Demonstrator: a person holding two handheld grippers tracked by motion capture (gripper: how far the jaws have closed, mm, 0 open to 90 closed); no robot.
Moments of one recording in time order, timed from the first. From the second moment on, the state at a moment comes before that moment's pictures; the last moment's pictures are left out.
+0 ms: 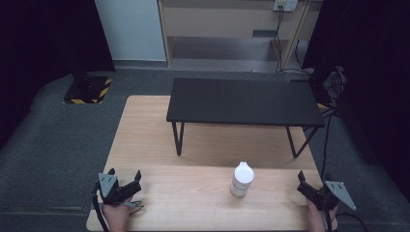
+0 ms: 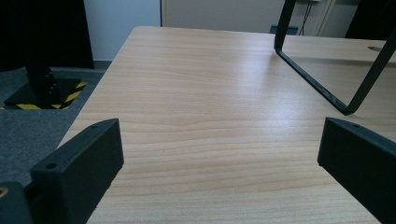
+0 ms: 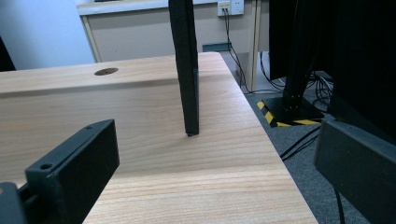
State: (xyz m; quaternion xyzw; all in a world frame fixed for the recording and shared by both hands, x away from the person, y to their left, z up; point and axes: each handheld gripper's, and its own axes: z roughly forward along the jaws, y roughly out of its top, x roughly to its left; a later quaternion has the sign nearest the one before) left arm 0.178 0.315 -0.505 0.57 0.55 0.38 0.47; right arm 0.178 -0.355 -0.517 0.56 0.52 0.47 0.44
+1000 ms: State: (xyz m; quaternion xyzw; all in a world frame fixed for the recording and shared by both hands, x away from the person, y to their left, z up) left arm 0.180 0.319 -0.506 0.56 0.56 0.37 0.48; right arm 0.114 -0.265 -0.510 0.53 0.53 0.48 0.46
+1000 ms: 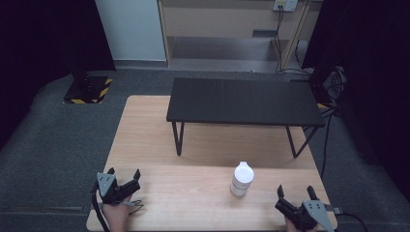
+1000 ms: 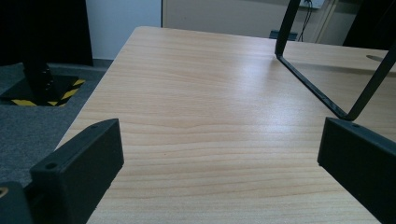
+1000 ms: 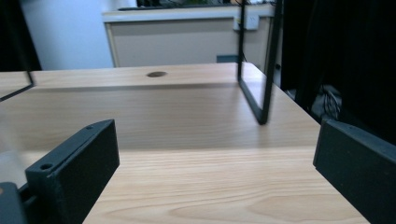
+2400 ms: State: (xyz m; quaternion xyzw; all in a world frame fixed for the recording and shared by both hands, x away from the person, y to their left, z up) left arm 0.182 0.323 -0.507 0.55 0.57 0.36 0.49; right arm 0.135 -0.097 -0.507 0.53 0.51 0.46 0.49
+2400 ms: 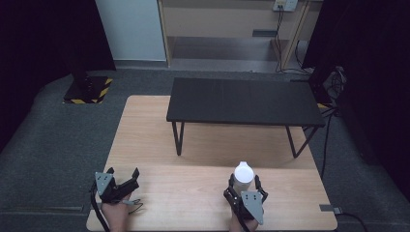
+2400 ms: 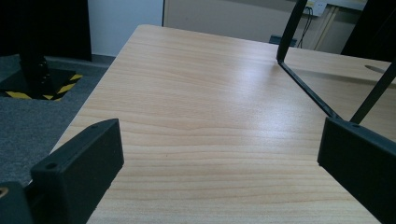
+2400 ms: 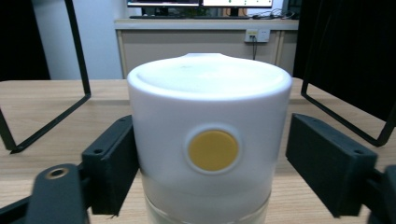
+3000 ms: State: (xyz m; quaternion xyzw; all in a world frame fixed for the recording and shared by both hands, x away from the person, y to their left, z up) left arm 0.183 0.323 -0.507 0.55 0.57 0.36 0.49; right arm 0.137 -0.100 -0.502 0.53 0.51 0.48 0.48
